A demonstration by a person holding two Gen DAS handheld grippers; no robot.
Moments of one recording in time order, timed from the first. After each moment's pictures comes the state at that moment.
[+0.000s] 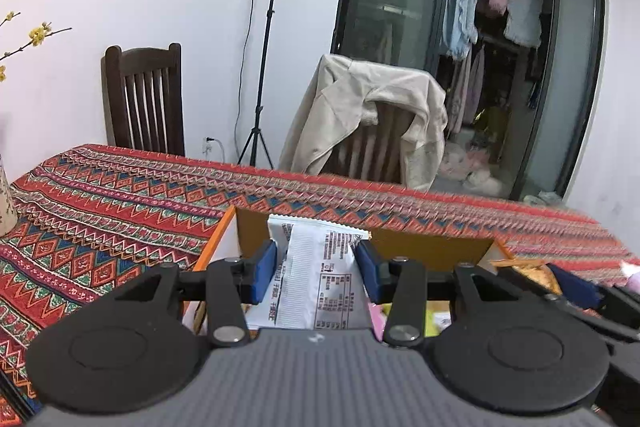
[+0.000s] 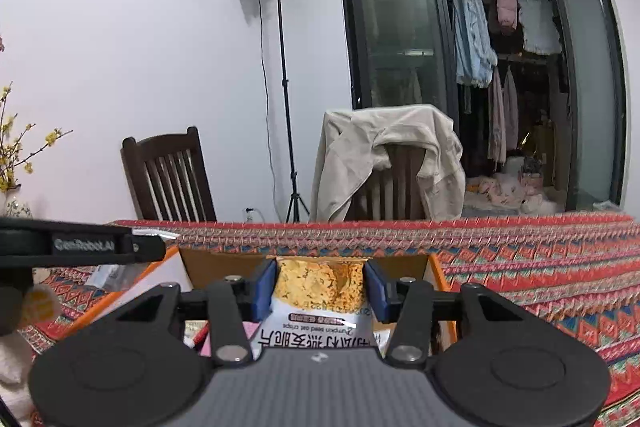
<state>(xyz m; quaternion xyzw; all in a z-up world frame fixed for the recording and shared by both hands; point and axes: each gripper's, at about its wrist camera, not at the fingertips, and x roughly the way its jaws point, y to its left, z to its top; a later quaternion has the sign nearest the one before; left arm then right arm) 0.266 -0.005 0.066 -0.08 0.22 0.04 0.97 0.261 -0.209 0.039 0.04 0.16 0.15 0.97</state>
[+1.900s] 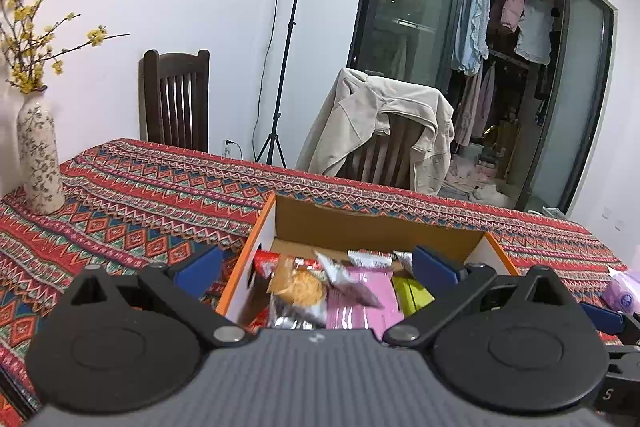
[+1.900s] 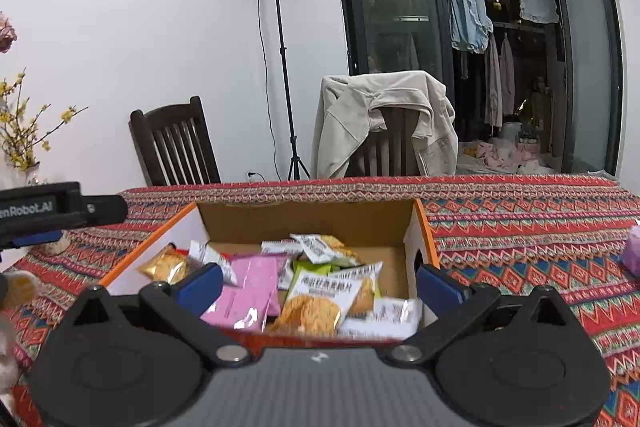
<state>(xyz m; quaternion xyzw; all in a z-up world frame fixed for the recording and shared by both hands) 0.170 0.011 0.087 -0.10 0.20 0.06 0.97 0.190 -0.222 0.048 0.04 0.22 0.14 0.96</state>
